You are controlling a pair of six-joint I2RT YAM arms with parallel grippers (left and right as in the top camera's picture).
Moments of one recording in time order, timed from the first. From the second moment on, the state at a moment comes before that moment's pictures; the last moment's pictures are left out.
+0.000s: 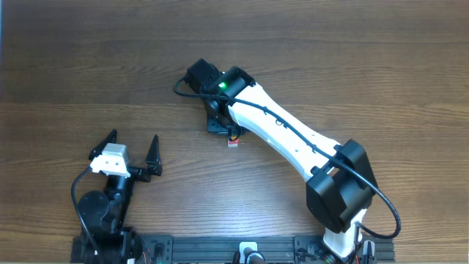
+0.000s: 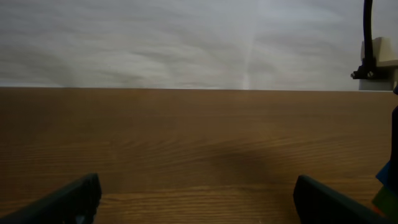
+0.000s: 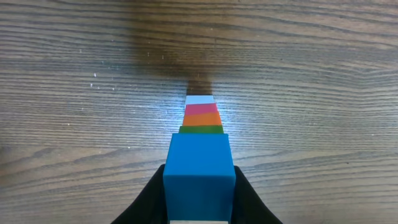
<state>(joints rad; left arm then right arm) 0.02 0.01 0.01 -0.06 0.17 -0.07 0.75 1.95 1.69 -1.23 0.08 0.74</state>
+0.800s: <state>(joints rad) 0.02 0.01 0.01 -0.06 0.17 -0.07 0.75 1.96 1.75 -1.29 0.08 0.73</state>
